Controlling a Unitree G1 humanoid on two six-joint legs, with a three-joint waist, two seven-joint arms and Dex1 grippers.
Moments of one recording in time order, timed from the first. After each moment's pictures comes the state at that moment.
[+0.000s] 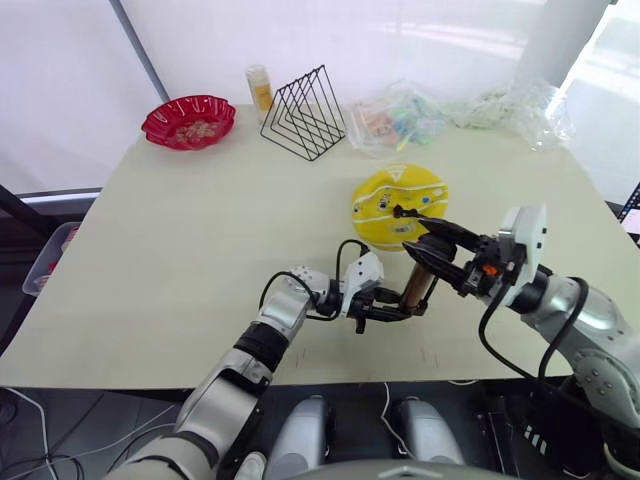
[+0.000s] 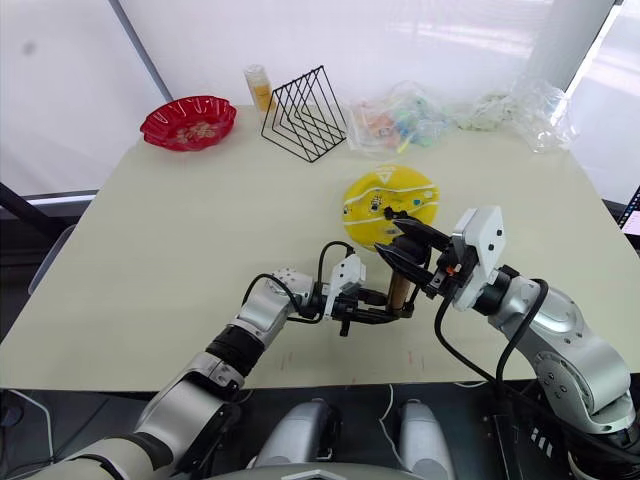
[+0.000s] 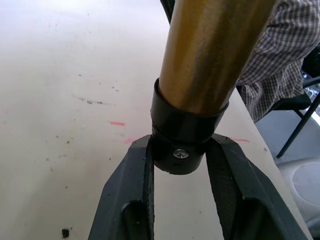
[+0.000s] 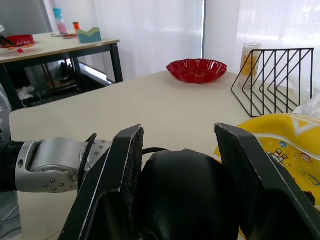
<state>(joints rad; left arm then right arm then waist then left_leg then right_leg) -0.59 0.18 -0.38 0.54 -0.13 0.09 -1.21 -0.12 -0.58 -0.05 -0.64 0.73 0.48 0.56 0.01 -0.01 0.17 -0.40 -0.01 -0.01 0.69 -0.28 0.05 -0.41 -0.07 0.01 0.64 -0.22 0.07</state>
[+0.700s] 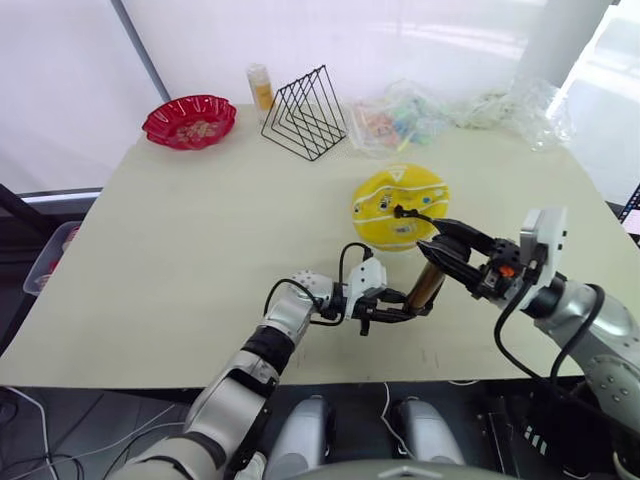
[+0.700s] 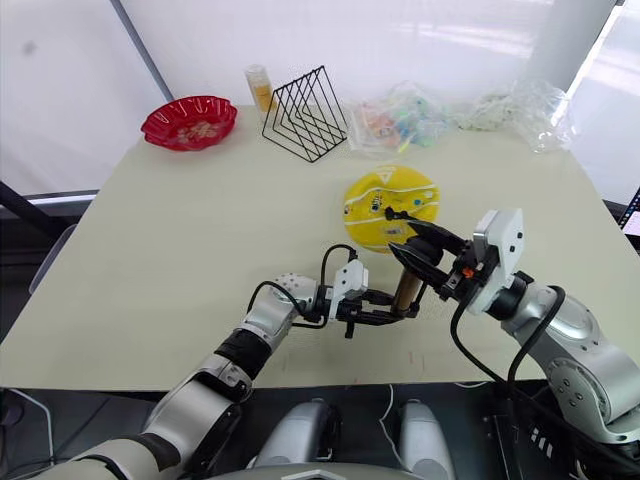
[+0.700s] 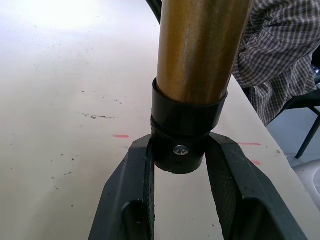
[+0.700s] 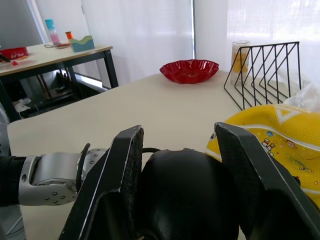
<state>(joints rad) -0.59 0.14 -0.36 0.66 -0.10 -0.11 -1.20 -0.06 -0.58 -0.13 -0.64 0.80 0.50 0.58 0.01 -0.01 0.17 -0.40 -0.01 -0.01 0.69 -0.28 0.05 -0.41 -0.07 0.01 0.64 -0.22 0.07</state>
